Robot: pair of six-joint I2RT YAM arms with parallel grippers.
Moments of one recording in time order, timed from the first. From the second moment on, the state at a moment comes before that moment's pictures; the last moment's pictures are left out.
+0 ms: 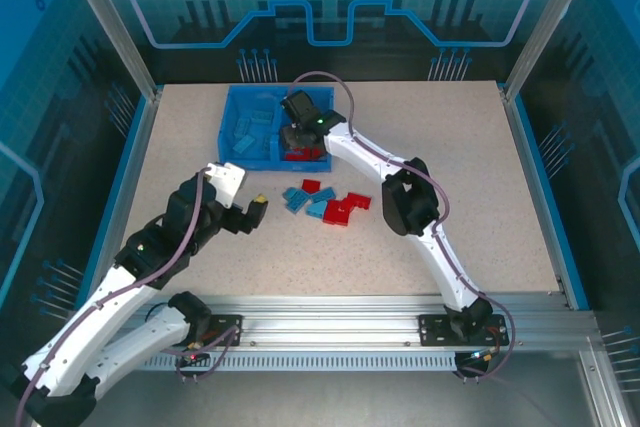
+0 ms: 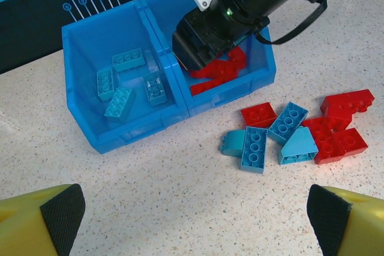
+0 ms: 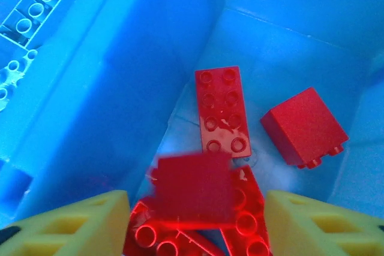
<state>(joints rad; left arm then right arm) -0.56 0.70 0.83 -0.65 -0.26 0.01 0.68 2.48 2.31 -0.71 0.17 0.30</state>
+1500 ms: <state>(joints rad) -0.54 1.58 0.90 -0.49 -0.07 -0.32 0.74 0.67 0.63 -0.53 -0.27 0.40</state>
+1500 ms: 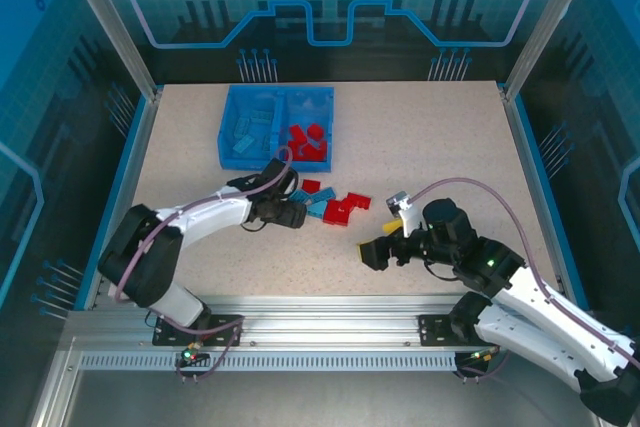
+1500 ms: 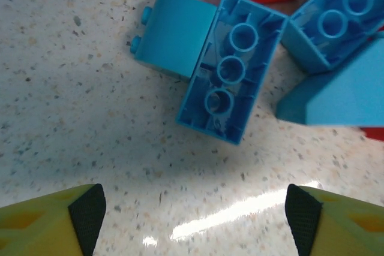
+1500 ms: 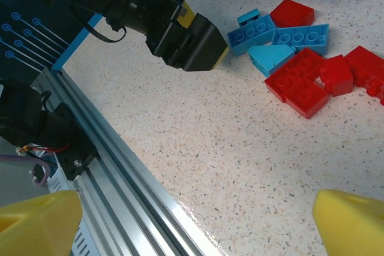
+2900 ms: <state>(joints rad) -0.36 1.37 1.13 -0.55 -0.10 -0.34 0.74 0.76 0.67 -0.52 -0.21 0.45</state>
